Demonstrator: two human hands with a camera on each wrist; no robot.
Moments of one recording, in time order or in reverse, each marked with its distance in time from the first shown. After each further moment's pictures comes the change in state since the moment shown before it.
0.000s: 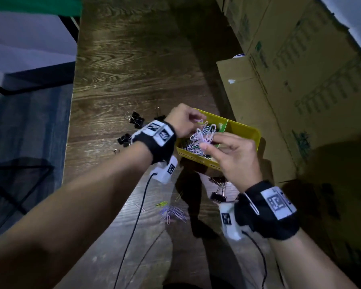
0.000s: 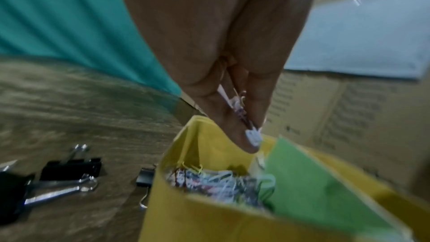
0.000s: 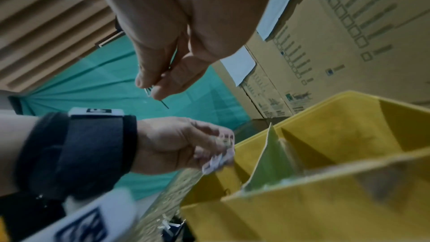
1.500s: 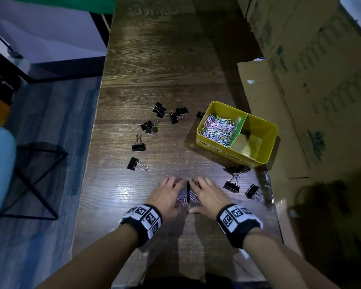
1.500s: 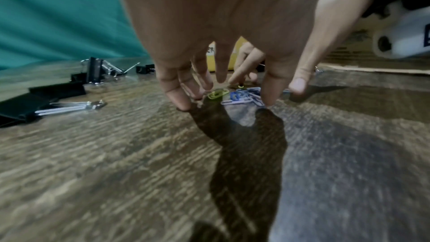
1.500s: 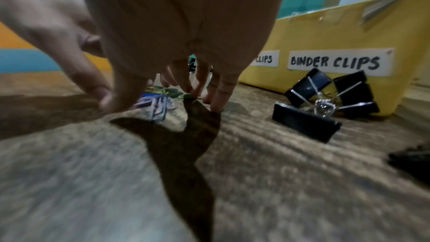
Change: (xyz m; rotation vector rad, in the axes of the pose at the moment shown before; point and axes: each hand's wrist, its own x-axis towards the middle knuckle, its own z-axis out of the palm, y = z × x) left_hand -0.199 -0.145 0.084 0.614 -0.119 0.014; right_hand -0.105 0.073 0.079 -0.907 -0.976 -0.045
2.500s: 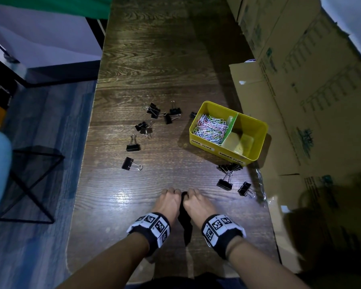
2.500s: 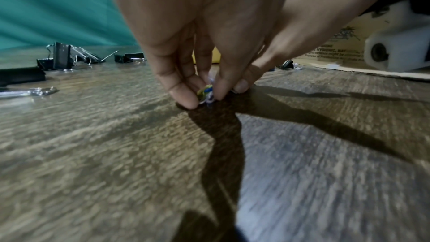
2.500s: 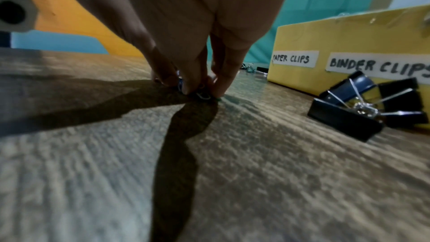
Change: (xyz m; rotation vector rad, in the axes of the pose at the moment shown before) left_hand -0.001 0.048 0.005 0.154 -0.065 -0.201; right_hand -0.019 -0.036 0.009 -0.128 0.007 0.054
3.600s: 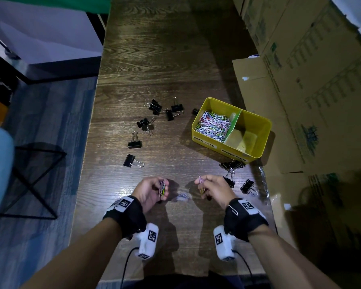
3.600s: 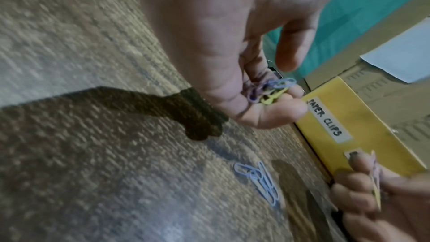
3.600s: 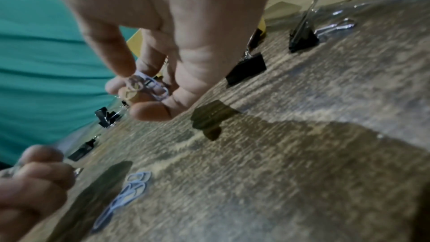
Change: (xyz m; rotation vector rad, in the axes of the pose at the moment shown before) left_hand 0.006 -0.059 -0.013 -1.910 -0.149 -0.416; right_hand 0.010 0.055 -0.004 1.516 0.151 0.319
